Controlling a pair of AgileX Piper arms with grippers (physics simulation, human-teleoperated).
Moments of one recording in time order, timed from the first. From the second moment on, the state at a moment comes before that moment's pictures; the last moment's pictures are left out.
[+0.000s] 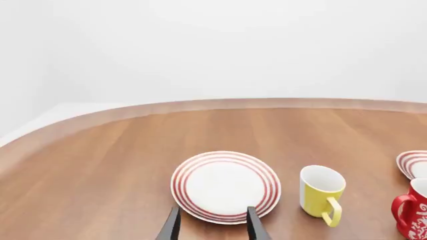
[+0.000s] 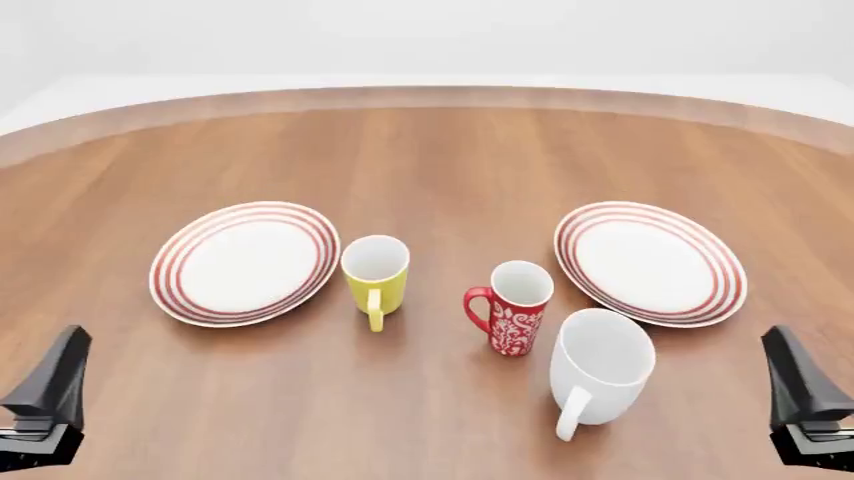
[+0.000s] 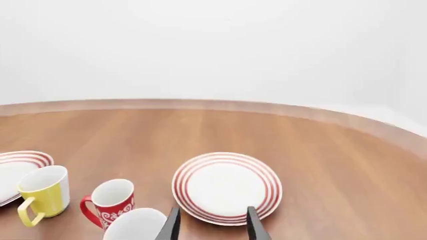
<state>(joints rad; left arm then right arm) 0.00 0.00 0.00 0.00 0.00 0.01 0.00 0.00 0.00 0.00</state>
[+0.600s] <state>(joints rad) -0.03 0.00 -0.02 0.01 0.06 0.00 0.00 0.00 -0.03 -0.03</state>
